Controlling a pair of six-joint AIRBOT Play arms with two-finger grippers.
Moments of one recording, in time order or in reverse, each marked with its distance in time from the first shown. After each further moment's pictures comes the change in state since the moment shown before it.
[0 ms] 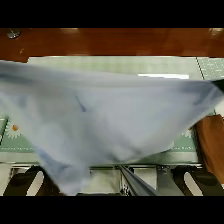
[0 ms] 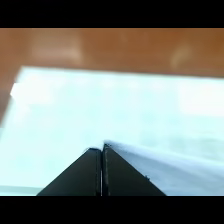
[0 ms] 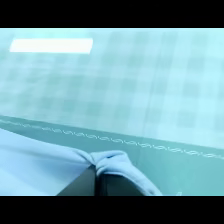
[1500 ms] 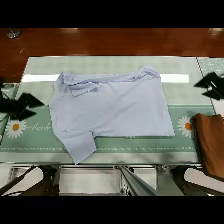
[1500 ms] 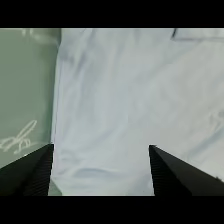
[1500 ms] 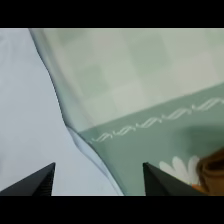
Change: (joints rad) left arm 0.410 -0.496 -0.415 -0.450 -0.235 0.113; right arm -0.425 -0.615 -0.127 0.009 -0.127 -0.053
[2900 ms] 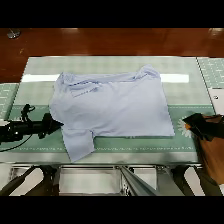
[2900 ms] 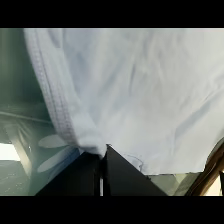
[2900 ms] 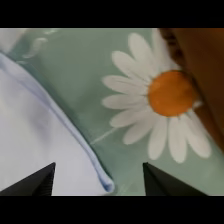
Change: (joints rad) left arm -0.081 0.049 -0.389 -0.294 0.170 0.173; right arm -0.122 0.465 -0.688 -0.001 -0.185 0.019
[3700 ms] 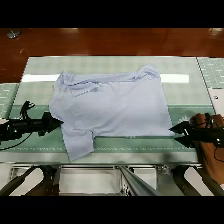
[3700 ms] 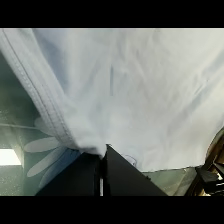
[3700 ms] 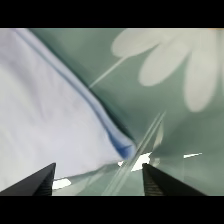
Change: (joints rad) left arm -0.006 -0.001 0.020 -0.018 -0.008 0.040; right arm 0.033 -0.189 -0.083 0.136 0.085 -0.065
